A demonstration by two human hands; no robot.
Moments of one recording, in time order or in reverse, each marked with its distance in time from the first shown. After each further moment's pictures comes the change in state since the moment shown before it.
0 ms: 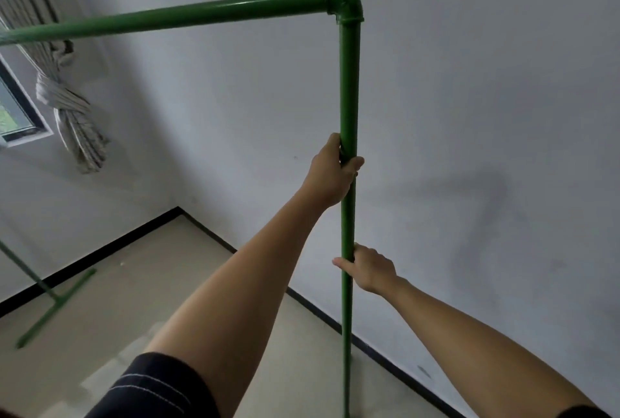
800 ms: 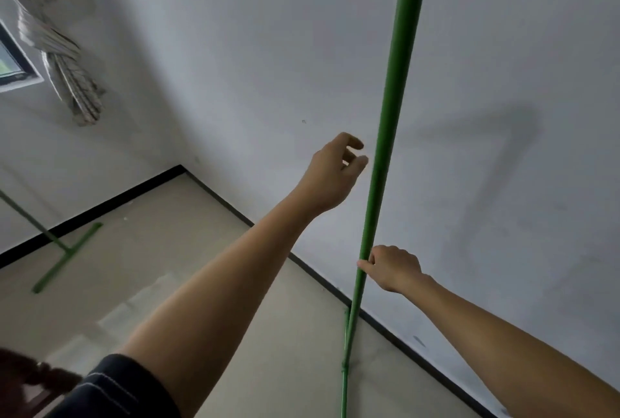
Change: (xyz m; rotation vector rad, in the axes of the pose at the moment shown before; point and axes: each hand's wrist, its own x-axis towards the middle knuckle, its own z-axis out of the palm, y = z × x) left_hand 0.012 -0.058 0.005 0.055 -0.072 -0.035; right_hand 0.025 0.045 0.008 -0.332 -0.176 0.079
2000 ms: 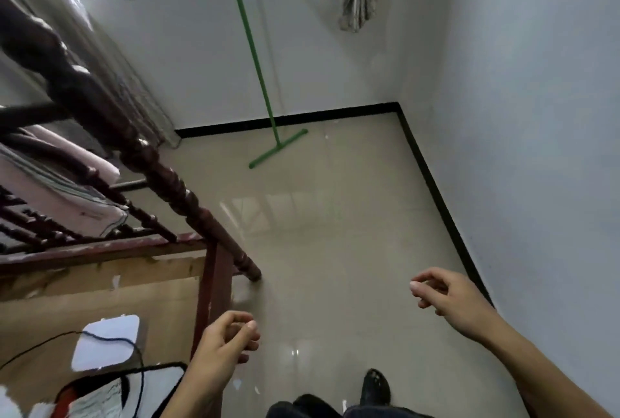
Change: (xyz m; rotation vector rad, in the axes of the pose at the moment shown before) left_hand -0.287 -0.477 -0.386 -0.406 0.782 -1.144; right_hand 0.221 -0.518 0.154 0.408 -0.539 -0.479
